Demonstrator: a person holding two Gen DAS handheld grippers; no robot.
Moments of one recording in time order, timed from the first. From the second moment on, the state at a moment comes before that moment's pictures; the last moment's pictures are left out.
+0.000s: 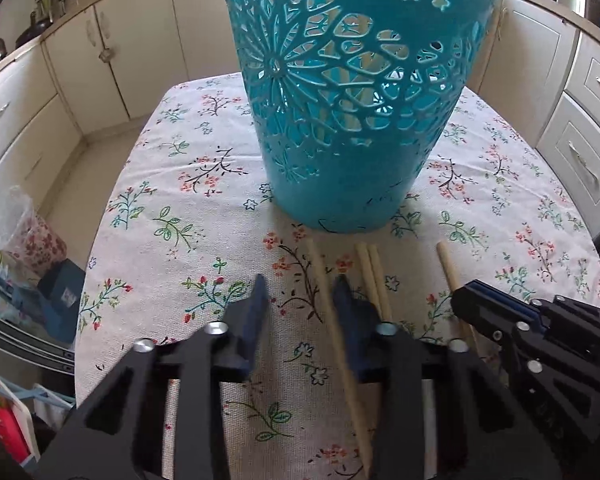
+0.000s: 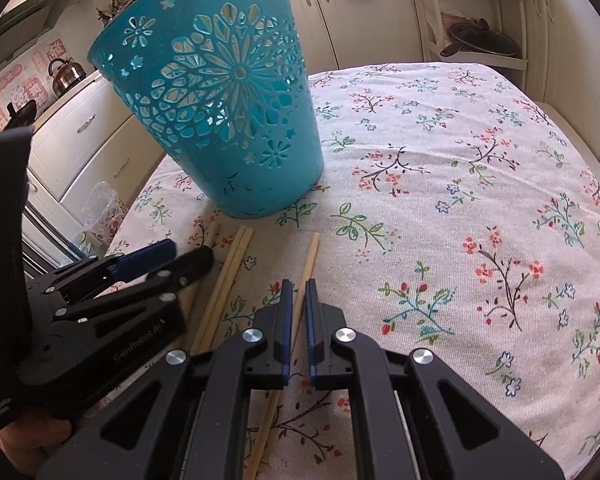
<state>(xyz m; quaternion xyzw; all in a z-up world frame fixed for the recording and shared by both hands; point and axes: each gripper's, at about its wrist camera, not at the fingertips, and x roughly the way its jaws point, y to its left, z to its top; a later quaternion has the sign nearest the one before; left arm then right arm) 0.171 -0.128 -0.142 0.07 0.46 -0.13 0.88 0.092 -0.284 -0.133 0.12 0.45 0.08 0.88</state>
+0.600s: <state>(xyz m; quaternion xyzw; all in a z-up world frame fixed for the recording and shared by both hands) 0.158 -0.079 -0.107 -0.03 0.42 -0.16 0.89 0.096 -0.283 -0.133 0.09 0.45 0.09 0.88</state>
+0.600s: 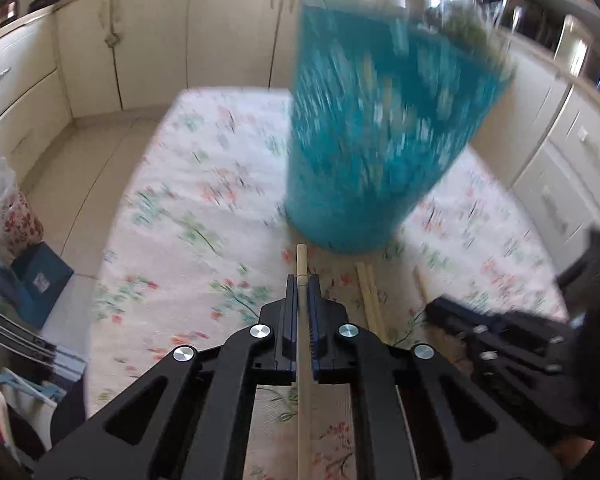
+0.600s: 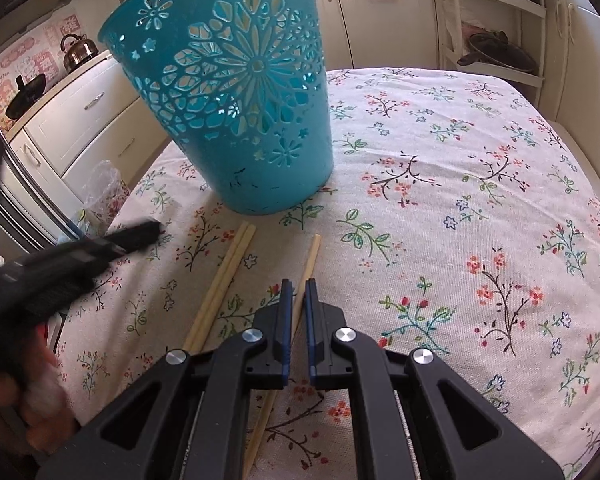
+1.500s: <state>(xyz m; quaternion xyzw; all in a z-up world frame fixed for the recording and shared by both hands) 0.241 -0.105 0.075 -0.15 0.16 -0.19 0.96 0.095 -0.300 -0.134 0.13 0.45 0.11 0.88</state>
